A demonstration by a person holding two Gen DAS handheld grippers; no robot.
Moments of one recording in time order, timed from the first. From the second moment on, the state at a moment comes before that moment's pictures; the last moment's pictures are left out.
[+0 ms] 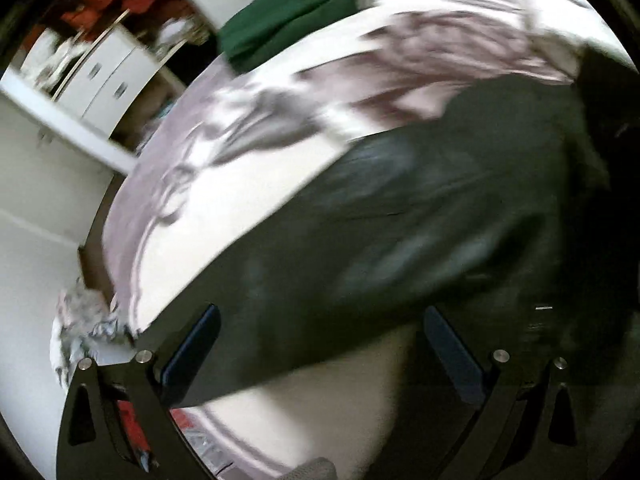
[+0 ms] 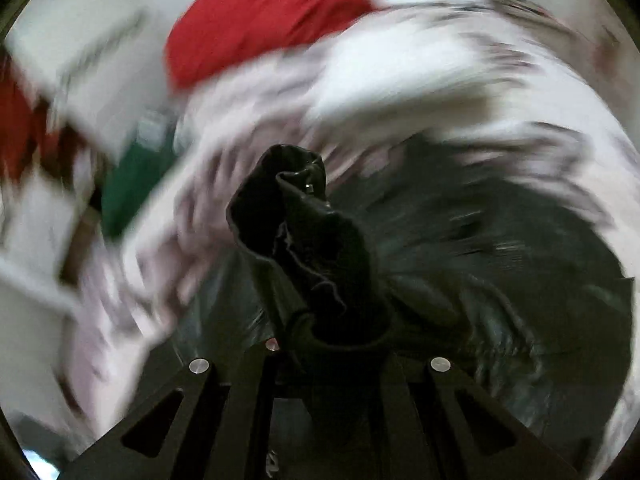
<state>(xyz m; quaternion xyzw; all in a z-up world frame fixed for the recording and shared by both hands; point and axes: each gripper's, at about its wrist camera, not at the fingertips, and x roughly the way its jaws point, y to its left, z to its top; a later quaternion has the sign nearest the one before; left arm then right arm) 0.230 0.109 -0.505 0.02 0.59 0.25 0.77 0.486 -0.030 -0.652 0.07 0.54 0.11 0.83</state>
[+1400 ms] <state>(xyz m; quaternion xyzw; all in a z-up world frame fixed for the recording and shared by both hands) 0.040 0.294 -0.605 -0.68 0.38 0.30 0.56 0.348 -0.275 -0.673 0.24 0.65 -0.04 0.72</state>
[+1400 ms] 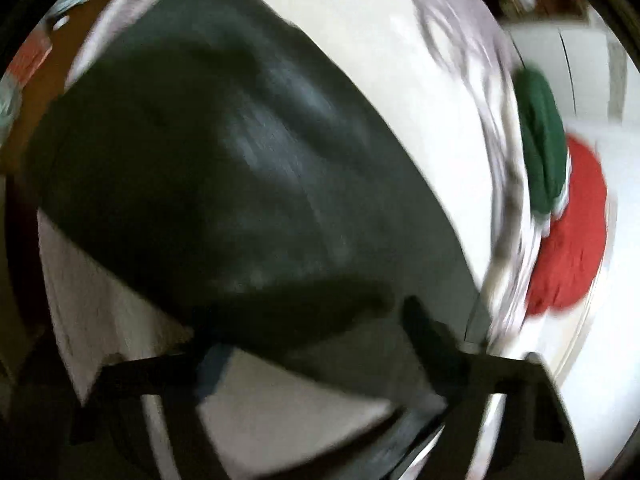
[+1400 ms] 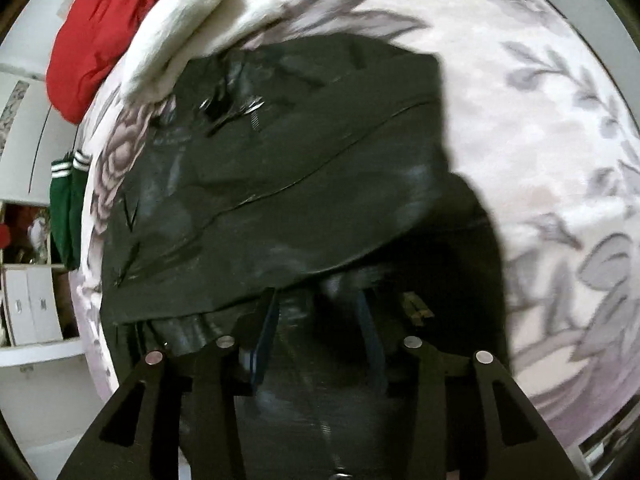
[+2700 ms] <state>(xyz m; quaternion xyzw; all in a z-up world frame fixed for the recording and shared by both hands) 0.157 0.350 -0.551 -0.50 0.34 0.28 0.75 0.437 -0.036 -0.686 -0.09 0.67 -0.11 0.73</state>
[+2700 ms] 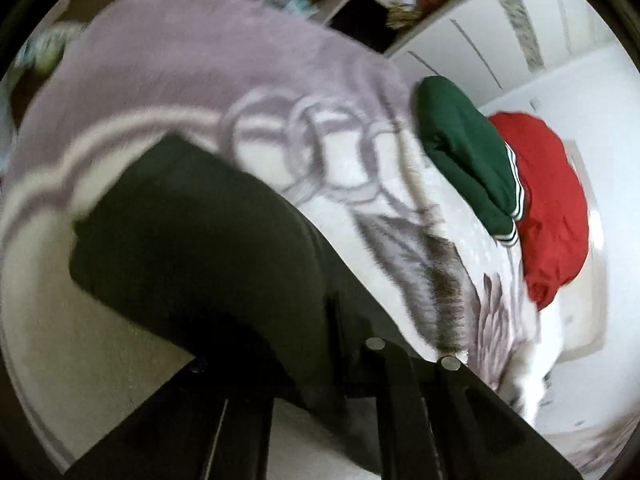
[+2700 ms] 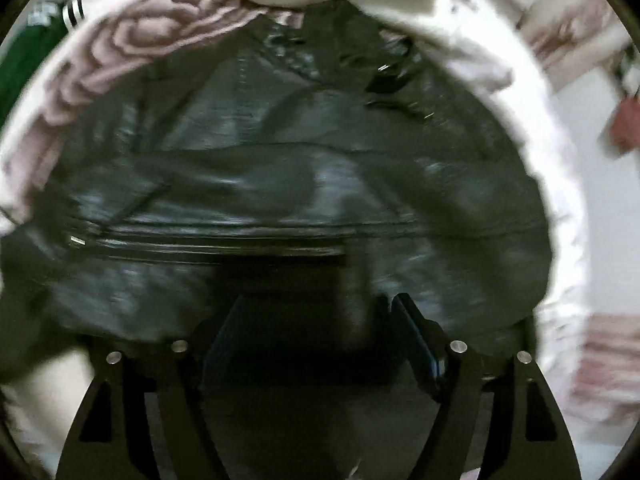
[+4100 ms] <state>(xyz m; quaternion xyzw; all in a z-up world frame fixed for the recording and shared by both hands) 0.290 -0.177 -0.466 0.00 0.55 -0.13 0.82 0.344 -0.435 -0.673 0.35 0.64 -0.12 0.68</state>
